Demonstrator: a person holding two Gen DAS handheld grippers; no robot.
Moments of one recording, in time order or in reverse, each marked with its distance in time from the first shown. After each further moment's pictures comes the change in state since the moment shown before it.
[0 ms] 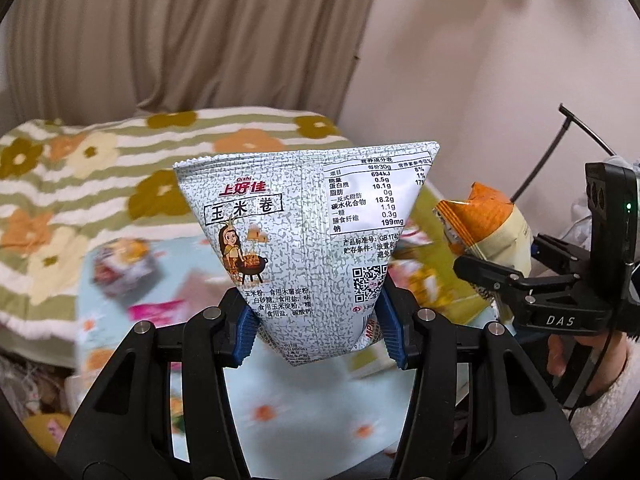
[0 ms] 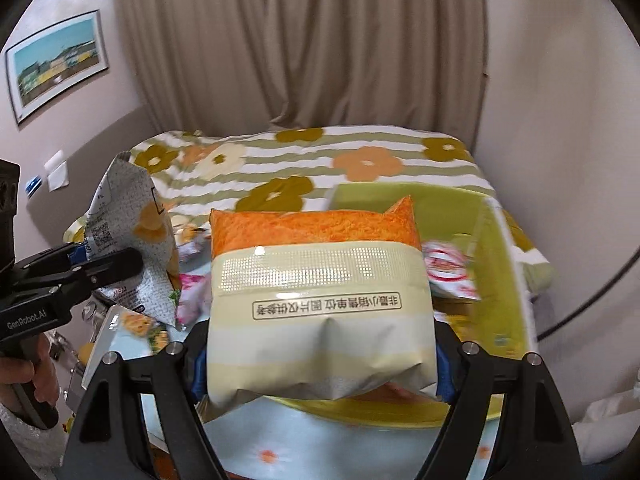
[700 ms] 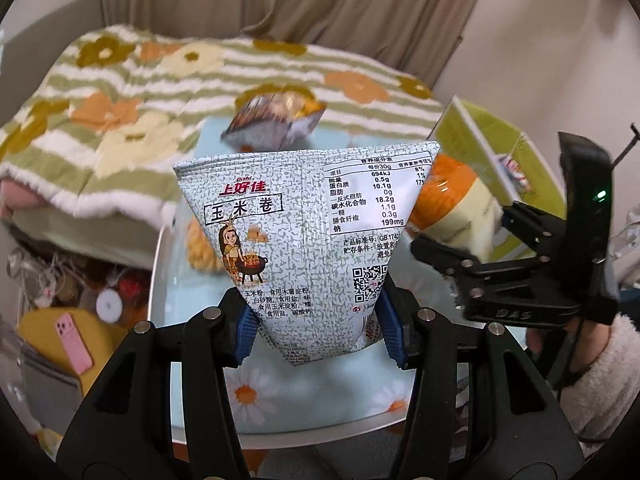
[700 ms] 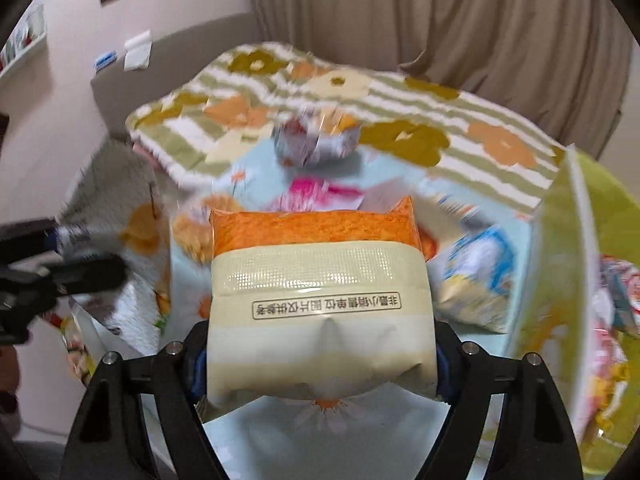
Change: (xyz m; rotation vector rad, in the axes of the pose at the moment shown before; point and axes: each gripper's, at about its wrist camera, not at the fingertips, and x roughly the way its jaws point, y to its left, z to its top) left arm -0.068 0.159 -0.144 -0.231 0.100 0.209; right arm 0.122 0.190 -0.058 -0.316 0.141 0.228
